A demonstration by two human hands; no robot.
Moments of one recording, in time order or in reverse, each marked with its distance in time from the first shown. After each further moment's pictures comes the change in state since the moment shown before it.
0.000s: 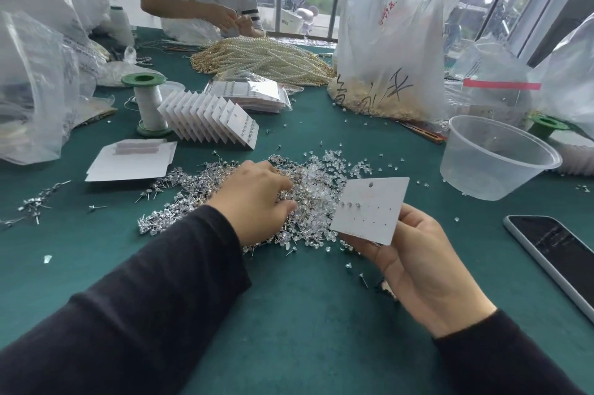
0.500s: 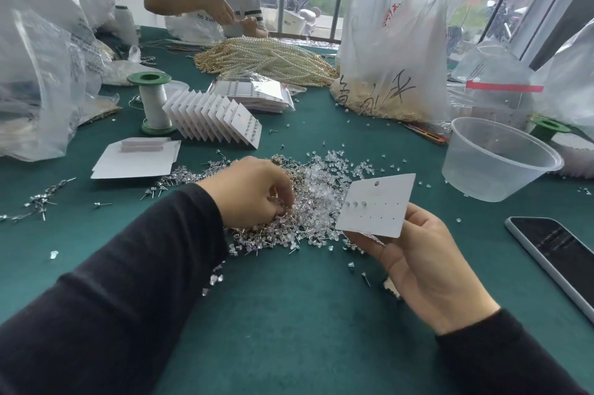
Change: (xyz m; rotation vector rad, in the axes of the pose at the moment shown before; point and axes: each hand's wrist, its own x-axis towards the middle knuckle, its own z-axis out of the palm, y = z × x) left_hand 0.005 -0.011 -0.023 -0.062 -0.159 0.130; right_hand 0.000 -0.002 0.001 0.001 0.024 -0.013
